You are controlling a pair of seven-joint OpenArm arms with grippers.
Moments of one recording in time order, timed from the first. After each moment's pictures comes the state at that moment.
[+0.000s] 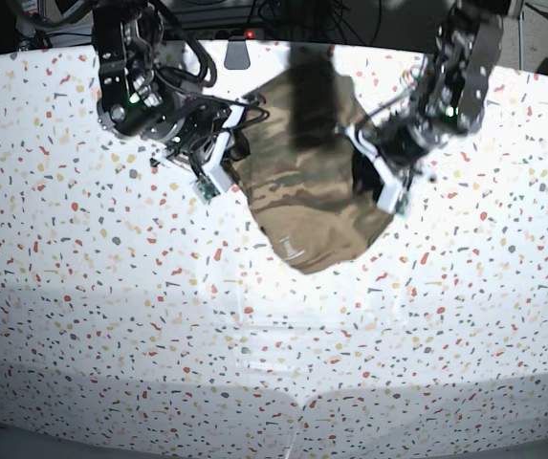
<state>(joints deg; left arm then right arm) 6.1 -12.2 12.2 81.5 -19.5 -17.2 22.0 -12.6 7.6 -4.1 99.8 15.7 34.1 -51.7</state>
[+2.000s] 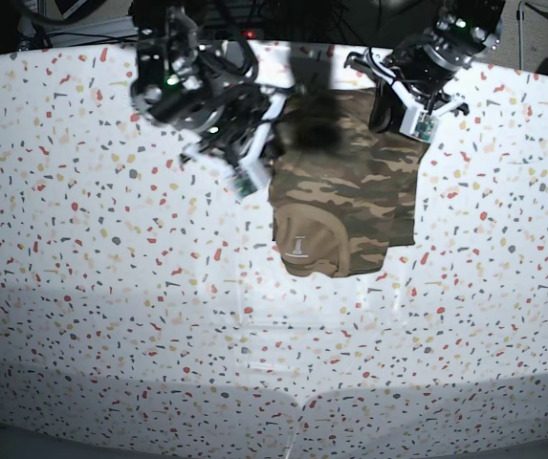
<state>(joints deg) 29.7 -16.4 10.6 102.7 -14.8 -8.5 19.2 -15.7 -7.1 -2.2 109.0 6.5 34.2 -52.8</state>
